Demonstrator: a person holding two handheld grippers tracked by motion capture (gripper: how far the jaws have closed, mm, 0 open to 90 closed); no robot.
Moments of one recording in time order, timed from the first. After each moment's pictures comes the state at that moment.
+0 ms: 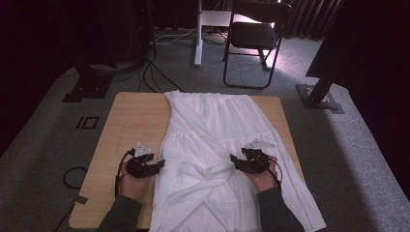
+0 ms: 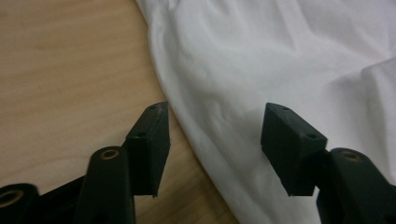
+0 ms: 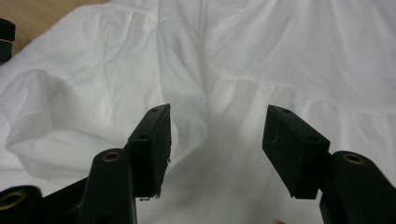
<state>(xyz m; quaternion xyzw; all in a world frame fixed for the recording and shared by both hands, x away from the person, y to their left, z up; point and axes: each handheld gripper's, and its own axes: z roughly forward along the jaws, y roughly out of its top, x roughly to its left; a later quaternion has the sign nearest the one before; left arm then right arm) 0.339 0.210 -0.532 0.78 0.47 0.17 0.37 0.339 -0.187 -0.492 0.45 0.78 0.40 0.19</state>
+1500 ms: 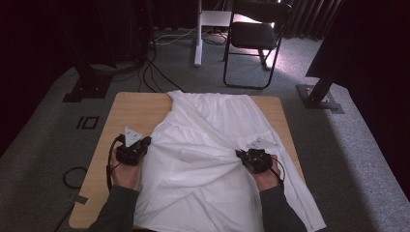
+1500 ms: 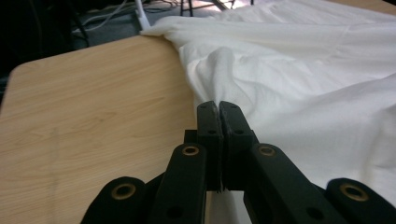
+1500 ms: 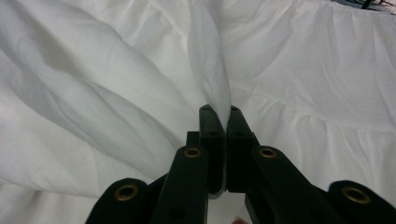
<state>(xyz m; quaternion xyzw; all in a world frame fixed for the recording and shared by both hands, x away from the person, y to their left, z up) 0.332 0.208 -0.450 0.74 0.46 0.29 0.38 0.334 -0.194 -0.479 0.42 0.78 0.42 0.20</state>
